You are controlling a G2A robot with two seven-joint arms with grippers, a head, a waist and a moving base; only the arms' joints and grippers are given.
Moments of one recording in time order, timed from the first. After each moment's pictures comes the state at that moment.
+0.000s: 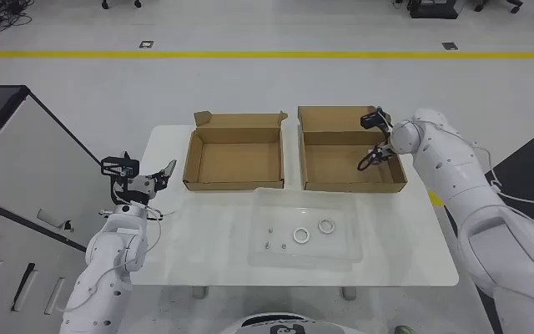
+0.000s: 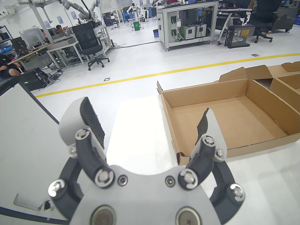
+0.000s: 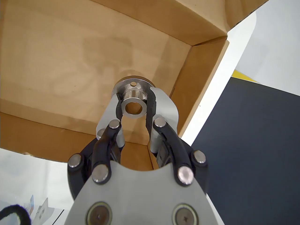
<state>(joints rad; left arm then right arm) 1.73 -1.15 -1.60 -1.80 1.33 0.00 0.00 -0.57 -1.08 0.73 -0.75 -0.82 -0.19 1.07</state>
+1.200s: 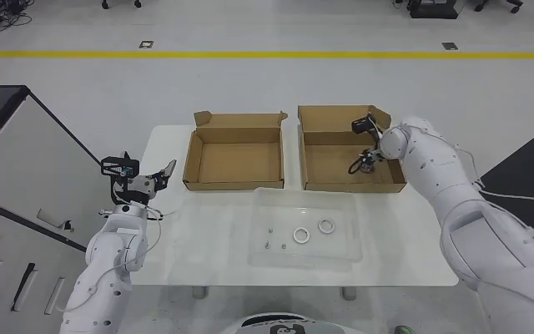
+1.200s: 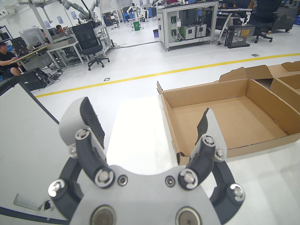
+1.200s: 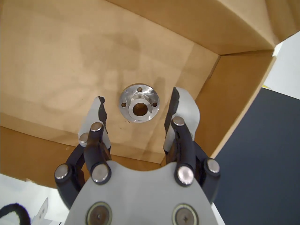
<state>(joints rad) 1.73 -1.15 -1.60 -1.80 1.33 0.00 0.00 -0.54 -1.17 0.70 -0.58 -0.80 -0.24 0.95</state>
